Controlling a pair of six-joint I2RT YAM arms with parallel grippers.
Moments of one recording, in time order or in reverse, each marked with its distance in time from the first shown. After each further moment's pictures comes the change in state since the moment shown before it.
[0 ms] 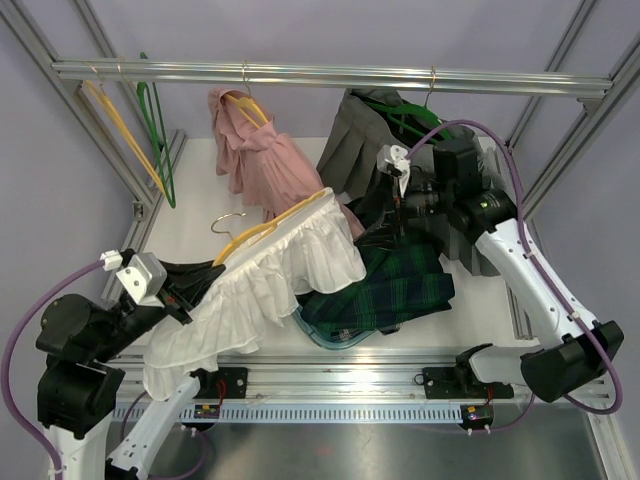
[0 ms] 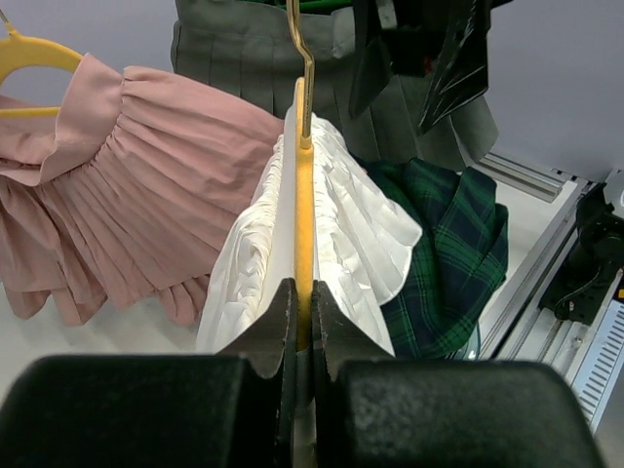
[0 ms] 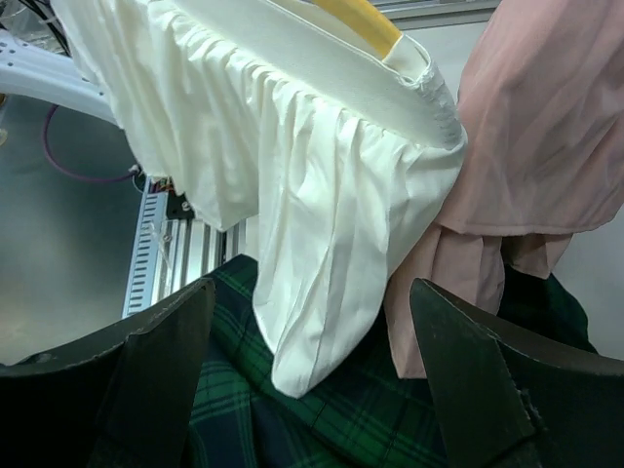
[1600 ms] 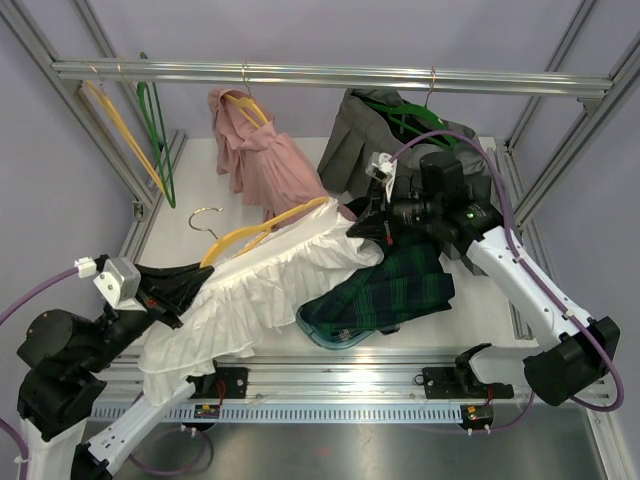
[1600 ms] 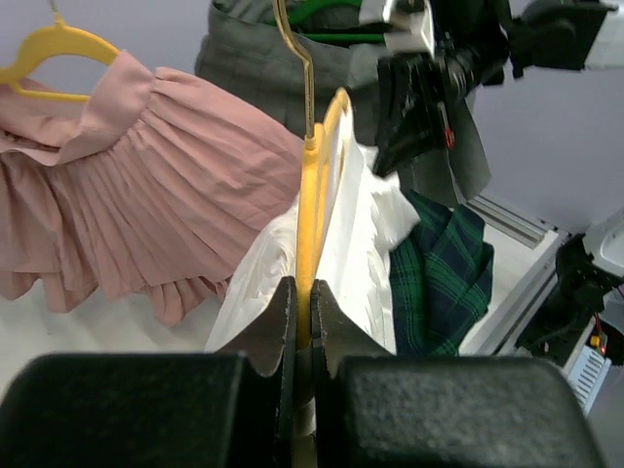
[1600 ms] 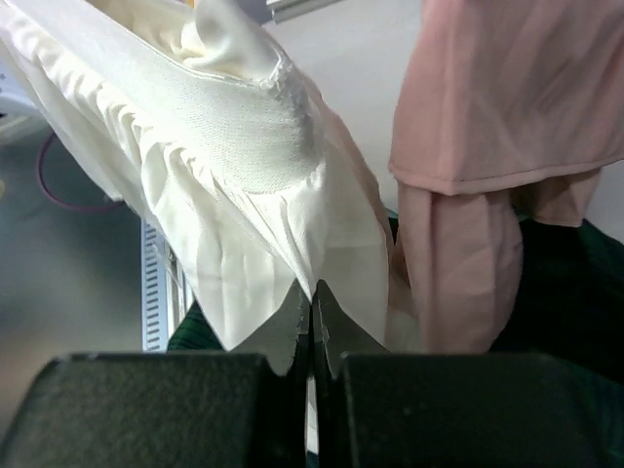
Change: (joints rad) left arm -0.312 -0.076 -0.033 0.029 -0.370 -0.103; right arm 0.059 -0.012 -0.118 0.156 0.179 0.242
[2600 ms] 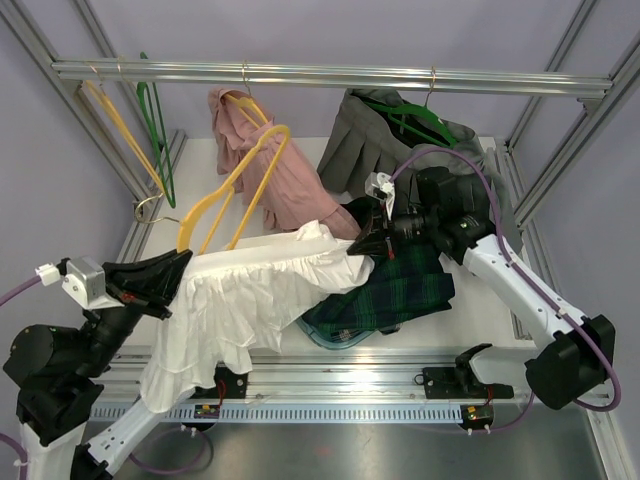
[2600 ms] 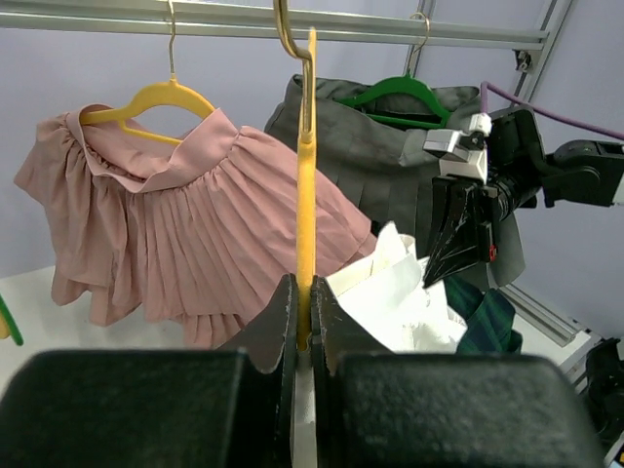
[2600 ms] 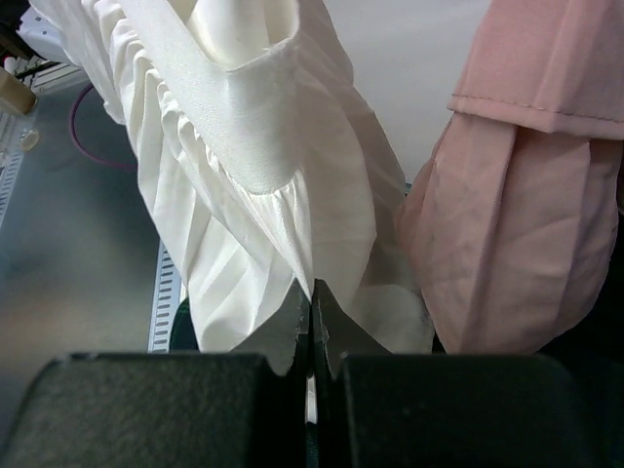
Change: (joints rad) left arm -0.019 -0.051 -0.019 0.121 -0.214 -0.068; right arm 0.007 -0.018 -0.159 0.060 -0.122 -0.094
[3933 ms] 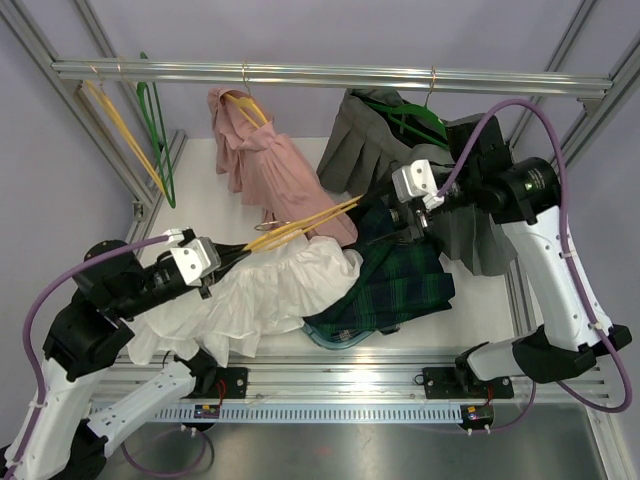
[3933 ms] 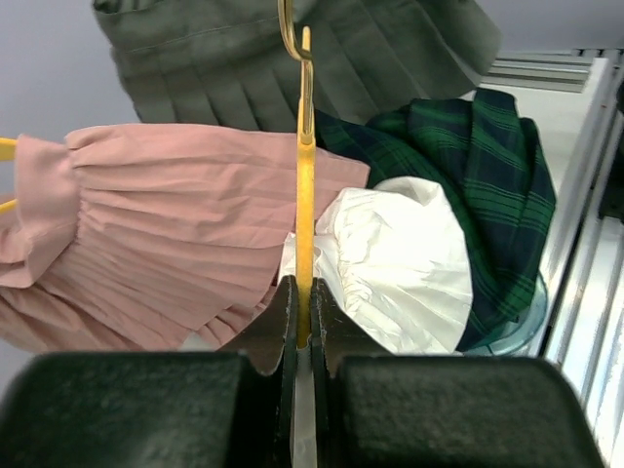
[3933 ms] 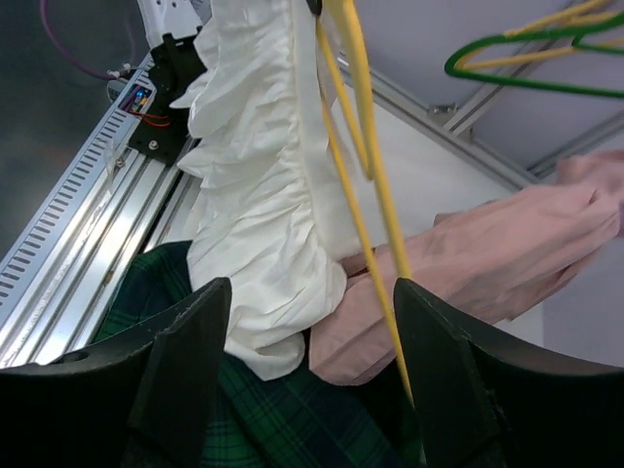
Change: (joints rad) left arm 0.000 0.348 0.119 -0.157 0.409 0.504; right arm 0.017 0.134 0.790 -0.859 -0.075 -0.913
